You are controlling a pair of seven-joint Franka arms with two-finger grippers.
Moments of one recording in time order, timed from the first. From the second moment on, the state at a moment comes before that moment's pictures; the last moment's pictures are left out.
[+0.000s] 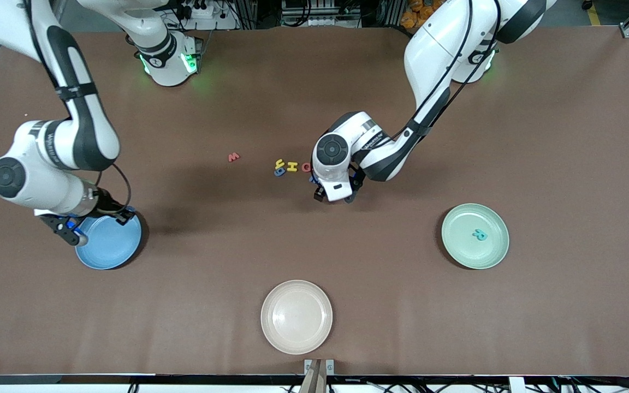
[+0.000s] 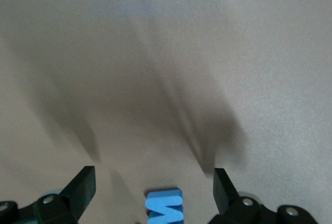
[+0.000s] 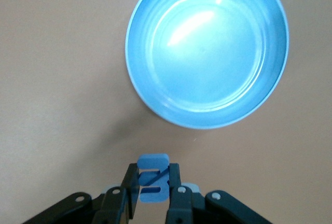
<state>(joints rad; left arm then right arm) -0.52 0.79 -0.35 -1.59 0.13 2.24 -1.97 0.03 0.34 -0.07 -1.92 0.08 2.15 0.52</state>
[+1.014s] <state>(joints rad) -0.56 0.84 -0.35 -1.52 0.13 2.24 -2.00 -0.07 0.44 -0.06 -1.82 0.08 2.11 0.23</state>
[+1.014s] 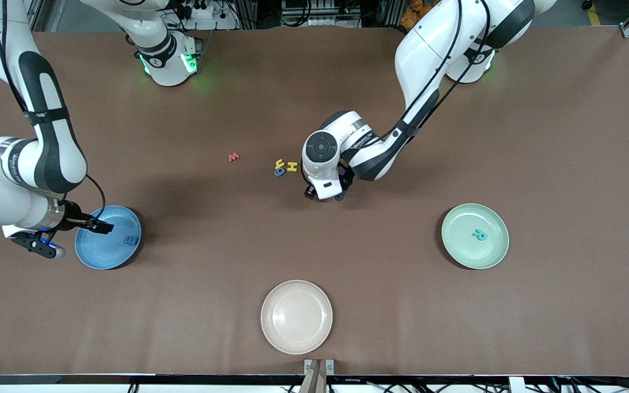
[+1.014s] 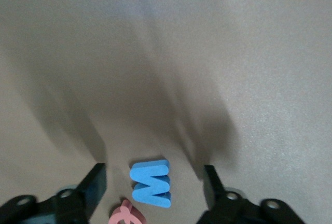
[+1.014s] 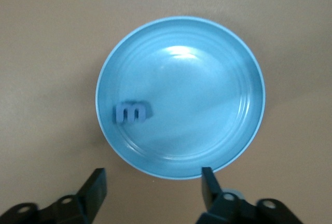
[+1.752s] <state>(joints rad) -0.57 0.84 -0.35 -1.52 0.13 2.24 -2.00 0.06 0.44 -0.05 -1.81 0.08 2.04 0.45</state>
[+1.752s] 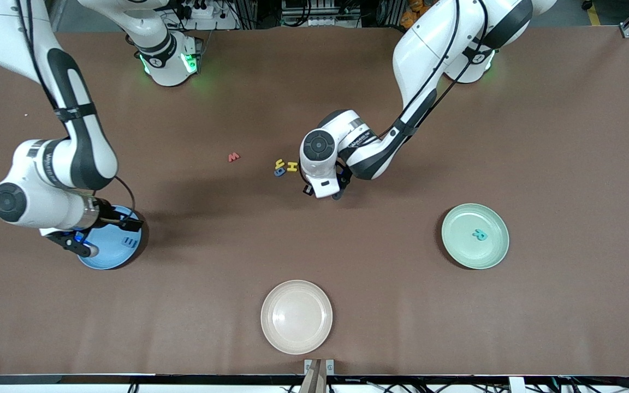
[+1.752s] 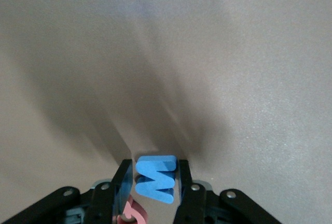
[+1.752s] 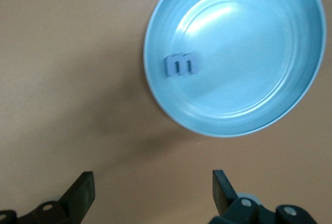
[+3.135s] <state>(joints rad) -0.08 0.61 -0.32 -1.48 0.16 1.90 -1.15 0.50 0.47 -0.04 -1.81 0.15 2.19 1.20</state>
